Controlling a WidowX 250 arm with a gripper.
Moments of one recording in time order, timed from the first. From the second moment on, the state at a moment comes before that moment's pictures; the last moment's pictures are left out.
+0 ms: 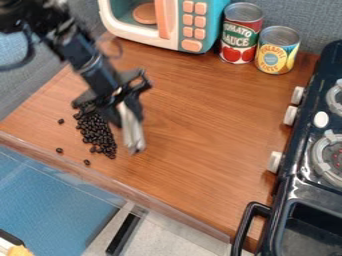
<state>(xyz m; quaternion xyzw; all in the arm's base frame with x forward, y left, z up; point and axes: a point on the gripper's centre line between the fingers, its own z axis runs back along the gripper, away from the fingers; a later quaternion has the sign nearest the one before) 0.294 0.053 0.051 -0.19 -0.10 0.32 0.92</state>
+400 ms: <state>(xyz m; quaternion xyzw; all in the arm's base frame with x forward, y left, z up) 0.355 0.076 0.059 -0.18 -0.12 0.40 0.89</state>
